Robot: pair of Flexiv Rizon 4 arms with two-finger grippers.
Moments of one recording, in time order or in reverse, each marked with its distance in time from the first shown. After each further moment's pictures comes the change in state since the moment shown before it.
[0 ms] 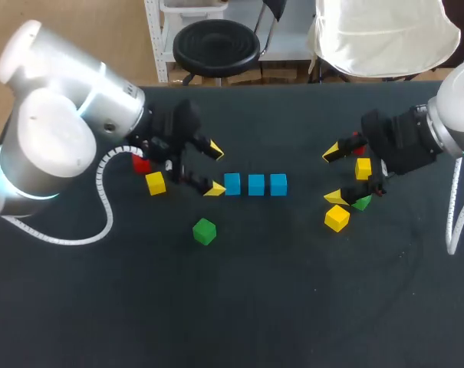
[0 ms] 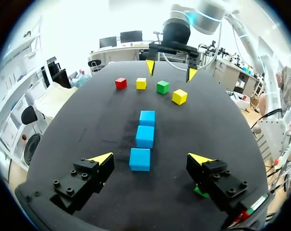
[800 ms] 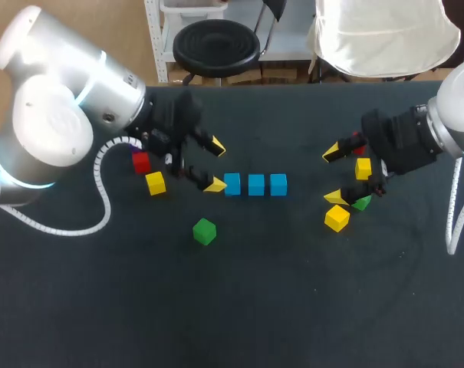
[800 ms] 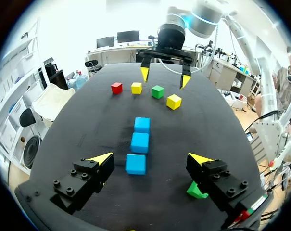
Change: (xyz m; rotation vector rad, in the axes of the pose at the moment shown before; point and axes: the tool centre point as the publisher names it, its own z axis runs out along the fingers) left arm -0.014 -0.004 -0.011 0.031 0.009 0.009; right arm 0.000 0.000 0.000 0.000 0.000 0.000
